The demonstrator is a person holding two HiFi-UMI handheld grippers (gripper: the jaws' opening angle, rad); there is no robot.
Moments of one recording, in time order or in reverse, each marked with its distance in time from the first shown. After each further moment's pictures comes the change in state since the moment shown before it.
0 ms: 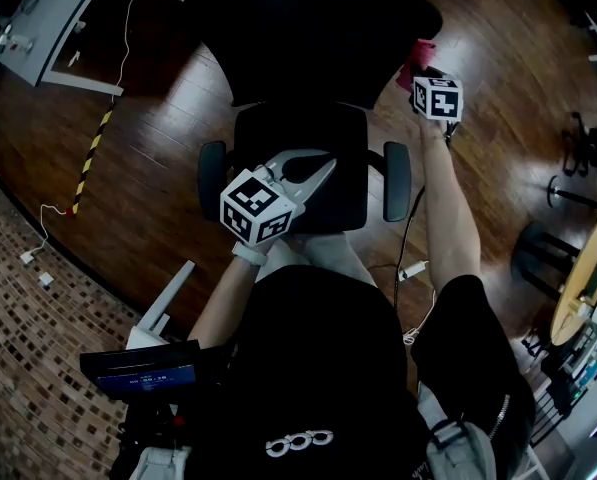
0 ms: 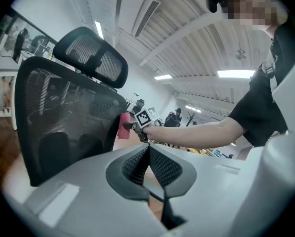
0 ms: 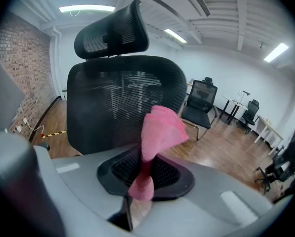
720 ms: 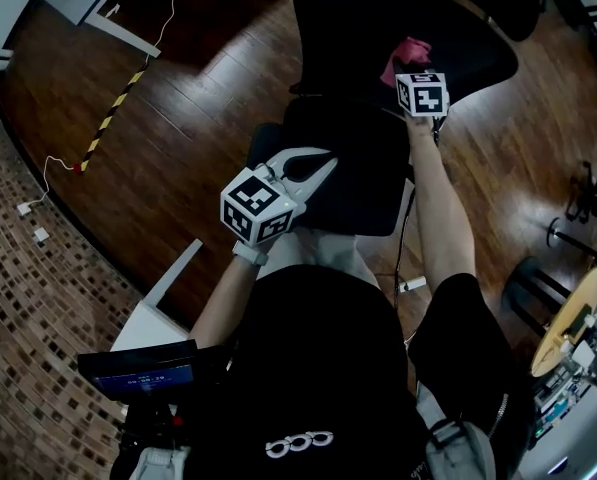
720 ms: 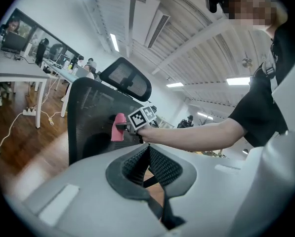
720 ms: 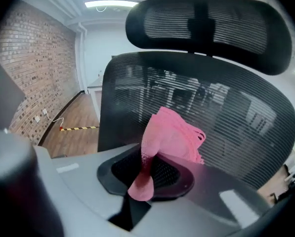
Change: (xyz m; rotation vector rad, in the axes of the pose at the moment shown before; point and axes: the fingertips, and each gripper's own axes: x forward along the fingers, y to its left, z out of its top) left arm -0.134 0.054 -0.007 -0.054 -0.082 0.139; right arm 0.053 0.219 0.072 -0.181 -0.016 0.195
